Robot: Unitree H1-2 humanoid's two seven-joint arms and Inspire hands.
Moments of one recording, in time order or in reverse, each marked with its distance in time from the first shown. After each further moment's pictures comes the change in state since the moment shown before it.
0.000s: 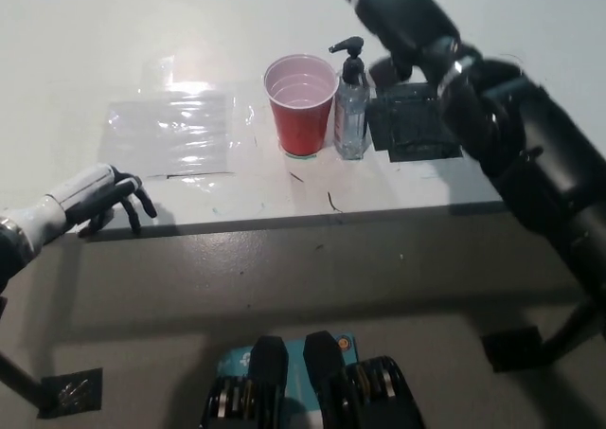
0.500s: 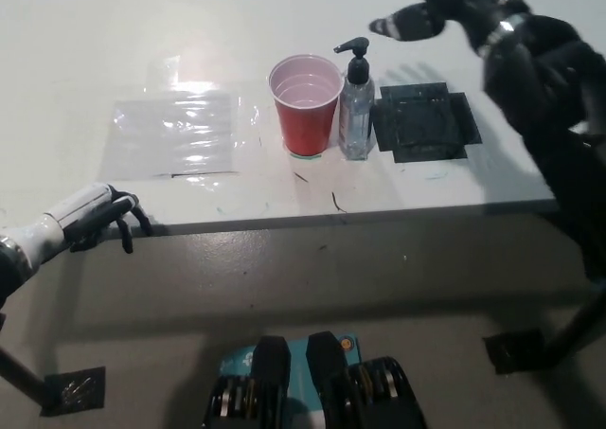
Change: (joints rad) left_arm 0.041 -0.002 0.010 0.000 -0.005 0.000 0.000; right_arm 0.085 -0.098 -0.129 -0.299 0.008 0.048 0.091
